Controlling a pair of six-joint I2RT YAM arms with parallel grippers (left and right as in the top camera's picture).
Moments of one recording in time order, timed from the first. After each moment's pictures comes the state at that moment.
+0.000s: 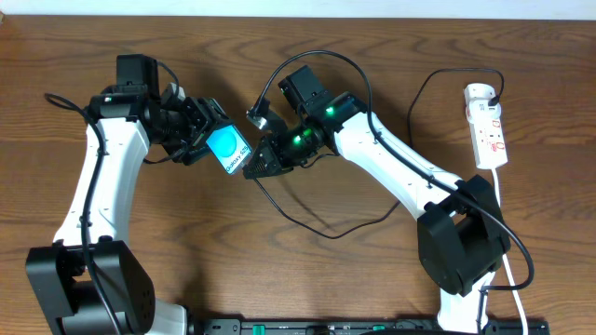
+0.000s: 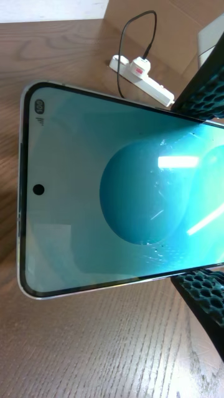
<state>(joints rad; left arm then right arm) 0.07 1.65 1.34 -0.95 0.56 -0.67 0.64 2.02 1.64 -0.77 -0.91 0.30</state>
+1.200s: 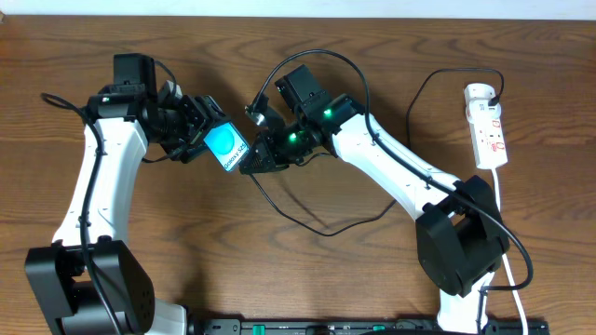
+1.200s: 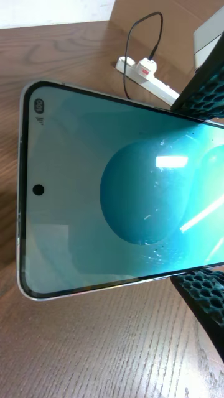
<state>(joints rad) 0.08 1.65 1.34 -0.94 0.55 -0.67 0.65 2.02 1.63 -0.69 -0.87 0.41</state>
